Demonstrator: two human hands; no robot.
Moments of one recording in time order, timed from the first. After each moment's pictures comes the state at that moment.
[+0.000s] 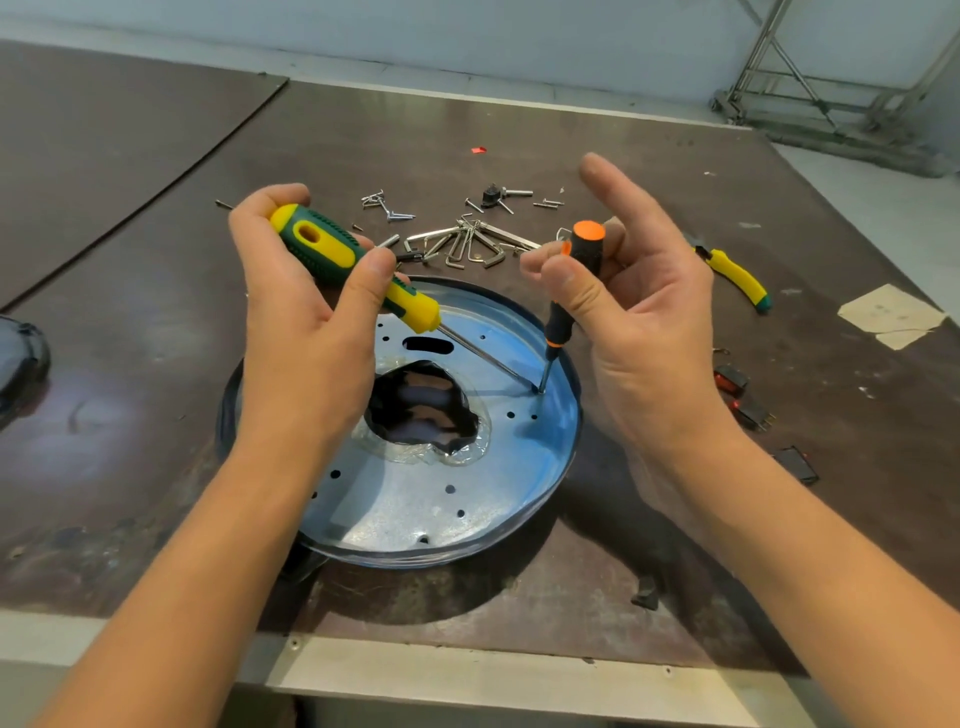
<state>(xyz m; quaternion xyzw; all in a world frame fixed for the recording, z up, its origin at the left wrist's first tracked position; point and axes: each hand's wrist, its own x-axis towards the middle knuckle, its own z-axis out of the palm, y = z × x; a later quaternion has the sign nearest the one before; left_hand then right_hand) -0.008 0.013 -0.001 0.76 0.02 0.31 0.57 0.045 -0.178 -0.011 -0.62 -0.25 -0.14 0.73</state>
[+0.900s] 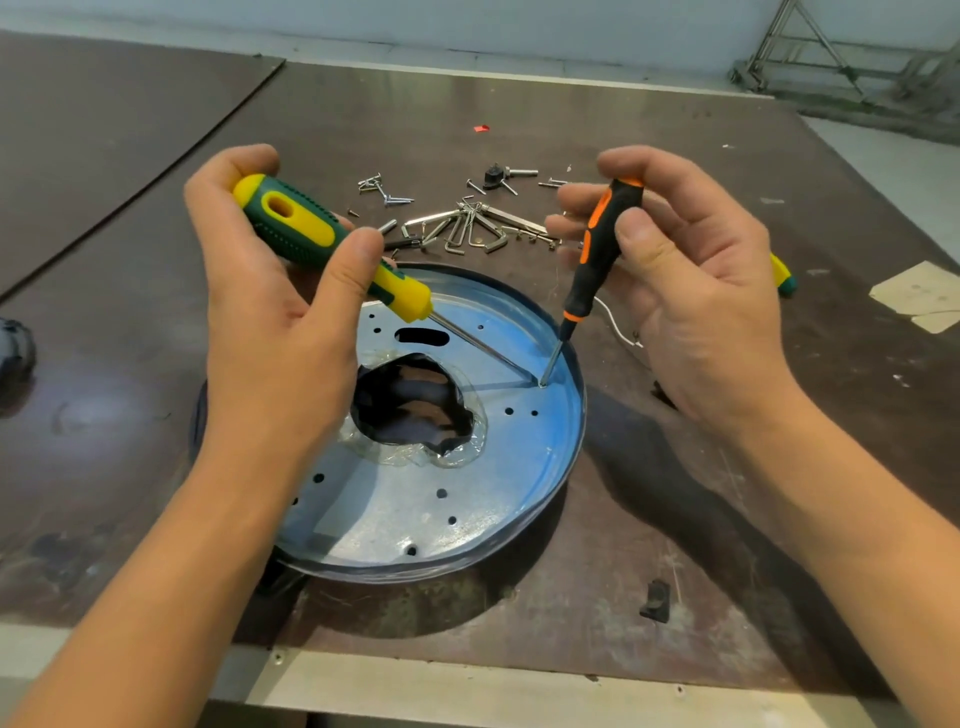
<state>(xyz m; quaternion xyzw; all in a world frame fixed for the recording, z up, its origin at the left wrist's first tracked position) -0.008 0.012 -0.002 0.78 -0.01 0.33 0.53 0.059 -0.211 -0.008 -0.65 -0.26 -0.08 0.71</state>
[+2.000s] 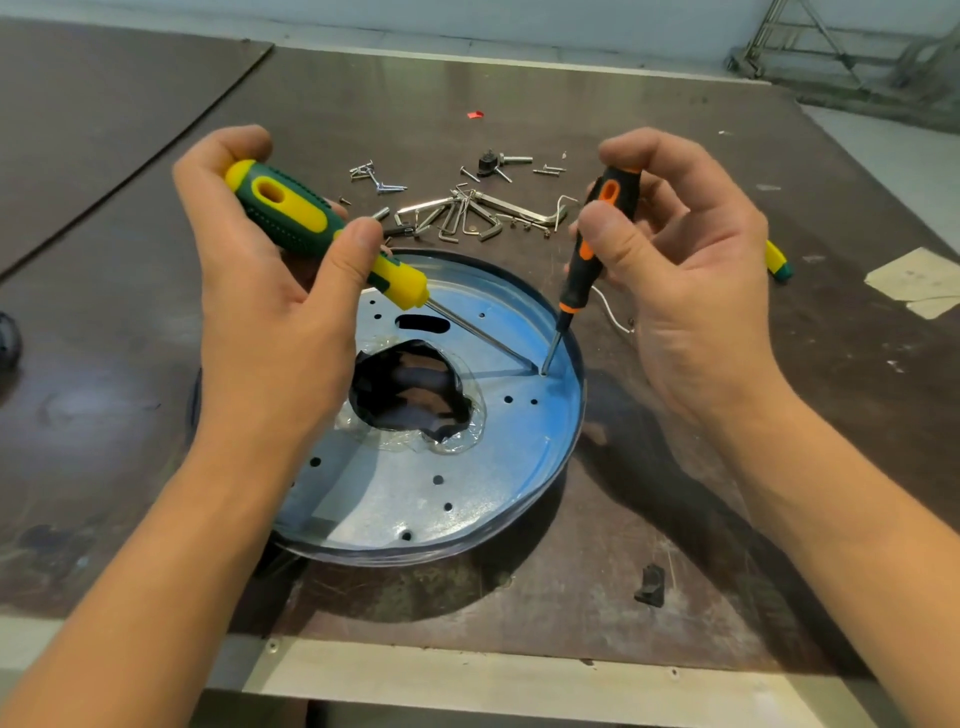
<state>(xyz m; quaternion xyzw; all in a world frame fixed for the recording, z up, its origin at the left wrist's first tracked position) -0.007 0.010 -0.004 0.78 -0.01 0.33 0.53 0.054 -0.205 -0.008 -0.65 -0.27 -0.11 0.70</state>
